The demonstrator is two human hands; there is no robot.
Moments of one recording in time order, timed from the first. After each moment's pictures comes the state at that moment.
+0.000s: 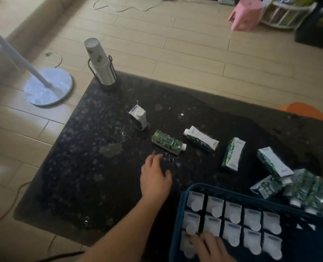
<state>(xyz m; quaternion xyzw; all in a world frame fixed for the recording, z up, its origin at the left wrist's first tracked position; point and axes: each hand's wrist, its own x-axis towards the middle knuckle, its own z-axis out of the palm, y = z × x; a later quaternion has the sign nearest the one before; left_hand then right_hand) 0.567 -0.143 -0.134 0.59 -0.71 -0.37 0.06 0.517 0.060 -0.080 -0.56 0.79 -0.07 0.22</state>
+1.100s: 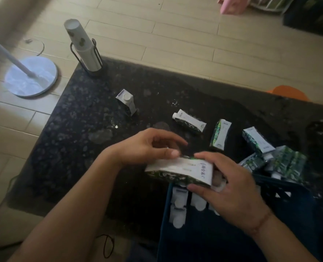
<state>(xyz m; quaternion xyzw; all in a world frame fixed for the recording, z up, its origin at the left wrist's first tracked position) 0.575 -0.196 -0.023 0.18 -0.71 -0.68 -0.08 0.435 0.005 0.011 -0.51 0.73 -0.36 0.28</state>
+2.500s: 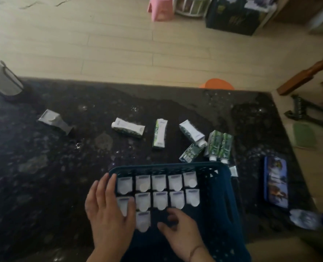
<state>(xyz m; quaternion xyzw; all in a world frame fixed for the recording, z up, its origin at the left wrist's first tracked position) 0.565 -0.004 -0.076 0.48 -0.84 -0.25 0.11 0.451 0.135 -0.066 -0.05 0.81 -0.29 0.51</state>
